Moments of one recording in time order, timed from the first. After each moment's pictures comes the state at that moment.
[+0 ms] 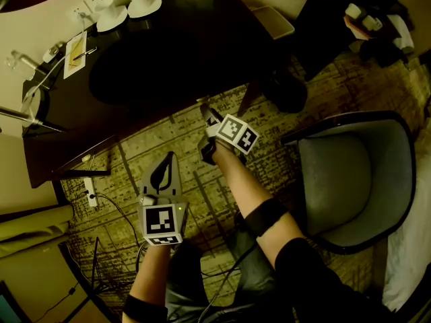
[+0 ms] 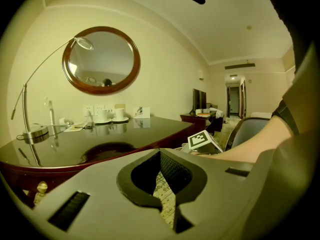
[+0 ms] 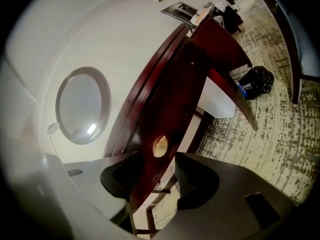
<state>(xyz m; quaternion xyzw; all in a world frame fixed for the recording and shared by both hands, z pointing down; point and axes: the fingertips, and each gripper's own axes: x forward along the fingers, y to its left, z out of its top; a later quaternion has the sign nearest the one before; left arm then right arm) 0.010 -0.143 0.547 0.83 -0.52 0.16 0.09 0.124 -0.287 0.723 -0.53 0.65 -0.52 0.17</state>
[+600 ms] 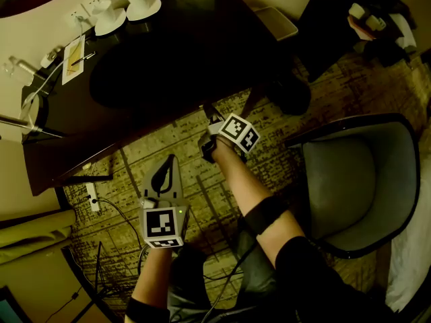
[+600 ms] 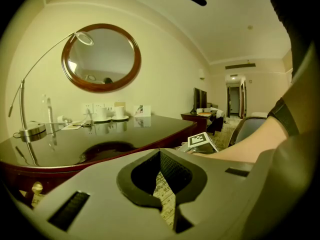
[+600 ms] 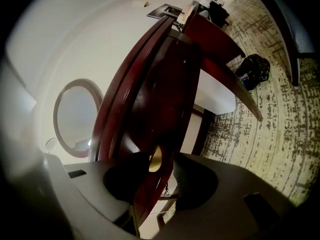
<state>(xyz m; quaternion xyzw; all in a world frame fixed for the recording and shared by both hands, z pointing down) 0.008 -0.164 0.561 0.83 -0.52 0.15 0.10 0.128 -0.319 0.740 -0.52 0.62 -0.54 0.22</state>
